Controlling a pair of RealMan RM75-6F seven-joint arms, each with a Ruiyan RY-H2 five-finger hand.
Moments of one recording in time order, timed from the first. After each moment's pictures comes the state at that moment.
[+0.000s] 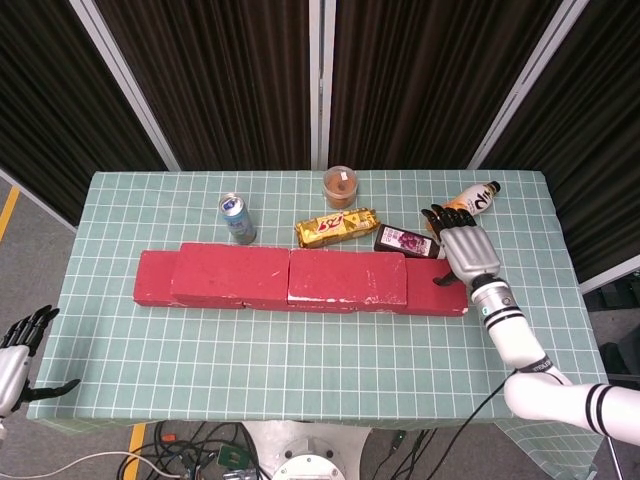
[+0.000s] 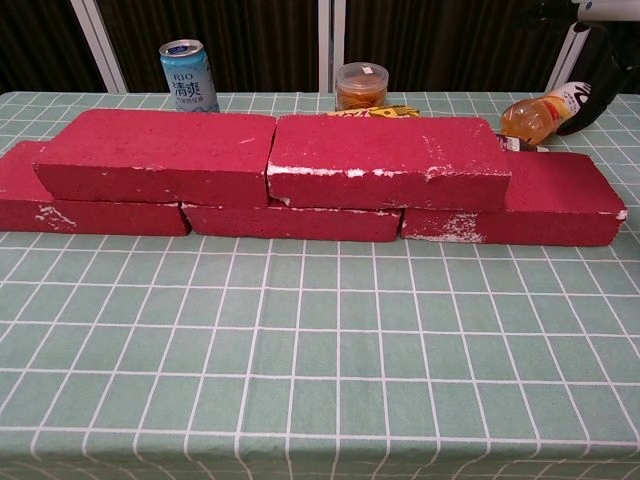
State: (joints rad) left arm -0.04 -1.06 0.03 -1.55 1.49 1.38 -0.33; right arm 0.91 -1.16 0.07 -1.71 -0.72 0.99 -0.37
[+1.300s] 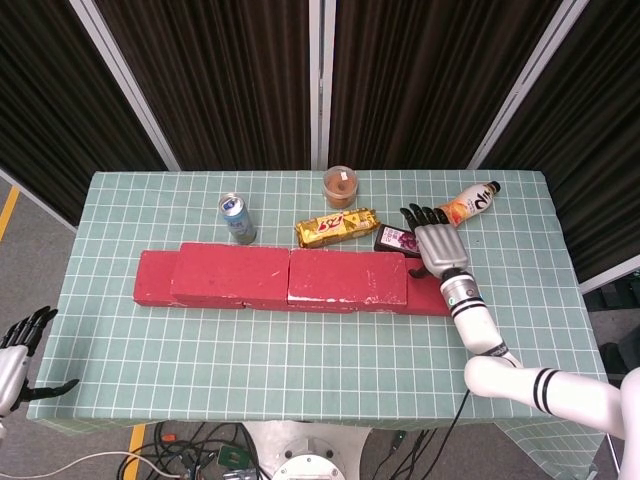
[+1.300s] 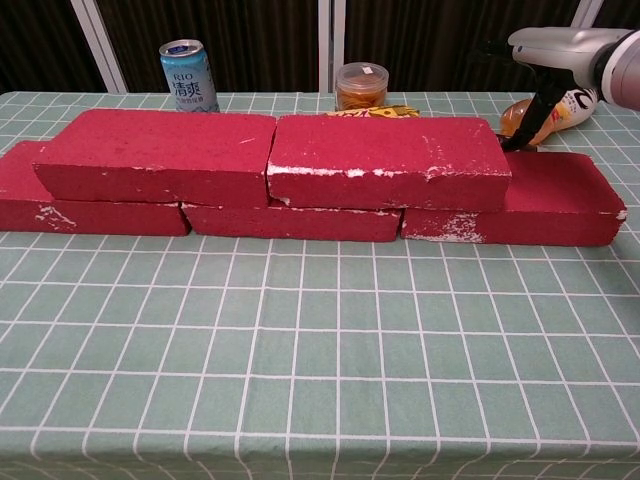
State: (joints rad) left arm -0.04 -1.07 0.03 -1.53 1.48 1.37 -0.36; right arm 0.91 -1.39 0.17 -1.49 -0.68 0.95 -0.46
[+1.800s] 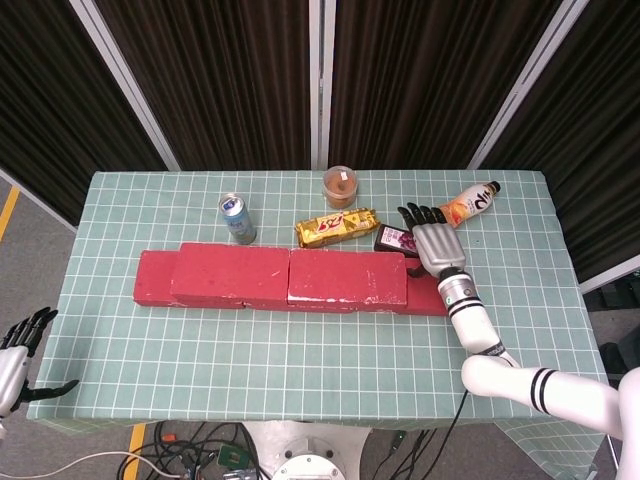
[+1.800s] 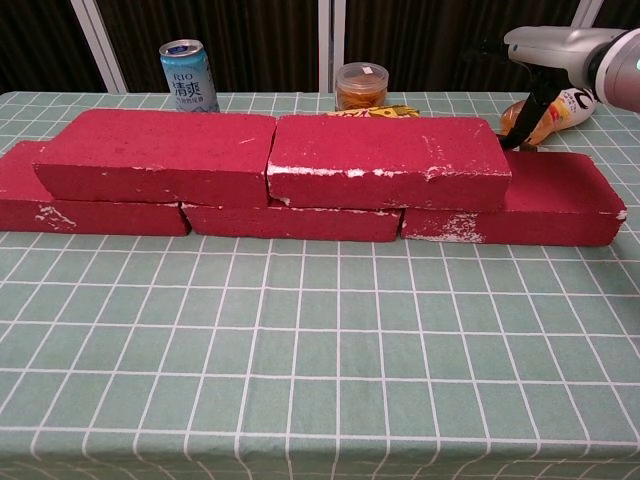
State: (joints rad) left arm -0.04 -1.07 0.04 -1.53 1.48 1.36 -0.36; right arm 0.90 -1.41 0.19 -1.48 -0.68 0.95 -0.46
